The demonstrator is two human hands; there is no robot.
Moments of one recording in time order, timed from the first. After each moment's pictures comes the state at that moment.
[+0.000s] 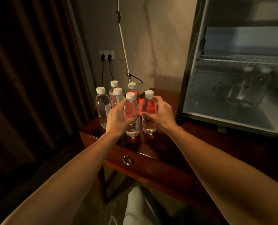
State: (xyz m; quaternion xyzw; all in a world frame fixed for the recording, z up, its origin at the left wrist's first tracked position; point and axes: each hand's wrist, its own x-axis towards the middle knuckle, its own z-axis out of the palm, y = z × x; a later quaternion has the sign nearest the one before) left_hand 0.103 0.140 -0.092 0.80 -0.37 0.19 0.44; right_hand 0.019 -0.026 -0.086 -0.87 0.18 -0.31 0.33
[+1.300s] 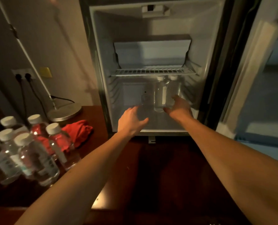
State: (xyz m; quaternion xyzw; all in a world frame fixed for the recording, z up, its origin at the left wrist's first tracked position) left_hand -0.022 -0.157 -0.056 0.78 -0.53 0.06 0.33; right_hand -0.175 -0.284 -0.026 -0.79 0.49 -0.30 0.21
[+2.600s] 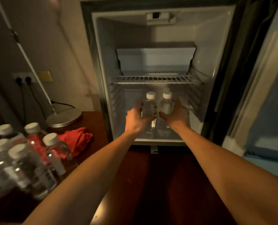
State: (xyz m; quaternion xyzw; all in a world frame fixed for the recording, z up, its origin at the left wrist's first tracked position) left_hand -0.011 -0.189 -0.043 0.71 -0.47 -0.03 0.53; right_hand -0.147 -0.274 -0.024 -0.76 0.45 -0.40 0.25
